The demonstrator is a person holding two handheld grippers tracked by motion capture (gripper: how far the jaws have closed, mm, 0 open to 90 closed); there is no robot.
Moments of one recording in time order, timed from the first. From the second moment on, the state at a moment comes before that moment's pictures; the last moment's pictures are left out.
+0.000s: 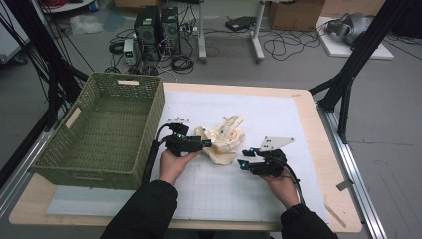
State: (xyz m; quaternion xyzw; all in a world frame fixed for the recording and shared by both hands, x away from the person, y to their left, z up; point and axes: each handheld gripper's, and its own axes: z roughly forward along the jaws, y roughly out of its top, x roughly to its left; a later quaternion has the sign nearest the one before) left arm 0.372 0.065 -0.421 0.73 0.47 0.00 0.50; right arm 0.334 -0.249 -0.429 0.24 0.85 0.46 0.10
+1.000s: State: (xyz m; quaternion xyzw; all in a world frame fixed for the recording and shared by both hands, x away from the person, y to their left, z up) left arm 0.361 0.056 -0.430 0.76 0.46 0.04 0.46; right arm 0.345 -0.235 -0.433 0.22 0.87 0.43 0.09
